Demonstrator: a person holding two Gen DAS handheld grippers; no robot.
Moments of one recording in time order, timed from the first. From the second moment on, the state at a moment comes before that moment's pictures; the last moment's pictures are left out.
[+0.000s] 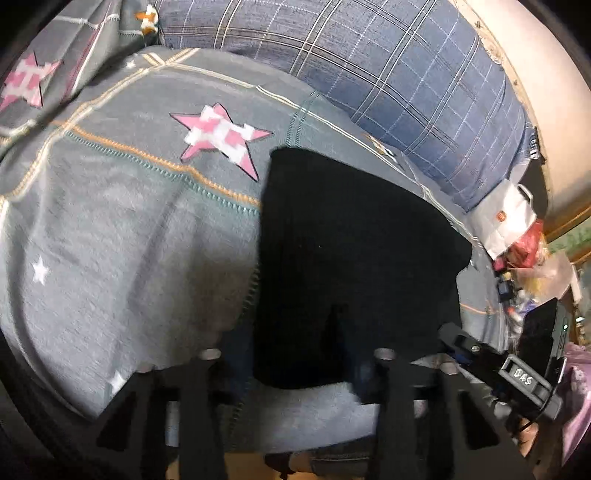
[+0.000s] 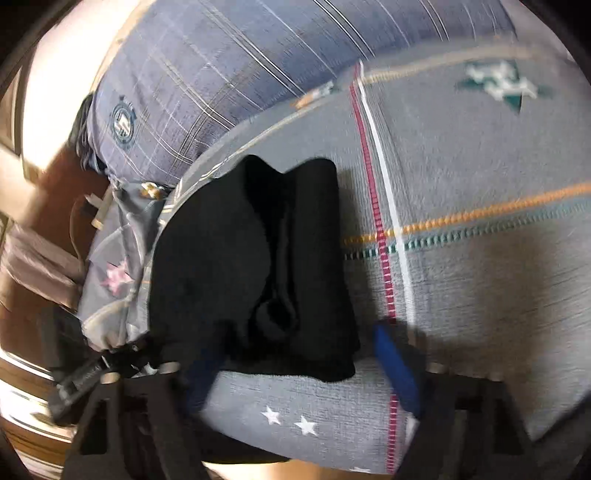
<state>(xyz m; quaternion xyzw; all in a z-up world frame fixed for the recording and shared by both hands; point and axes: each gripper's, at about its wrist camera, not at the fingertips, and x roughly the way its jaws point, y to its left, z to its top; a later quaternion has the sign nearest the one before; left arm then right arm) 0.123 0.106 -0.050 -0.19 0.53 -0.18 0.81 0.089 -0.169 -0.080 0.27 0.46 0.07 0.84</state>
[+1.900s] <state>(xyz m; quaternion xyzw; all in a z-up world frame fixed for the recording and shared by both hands) 0.199 0.093 -0.037 -0.24 0.52 -0.19 0.80 0.148 -0.168 -0.056 0.21 0.44 0.09 0.87</state>
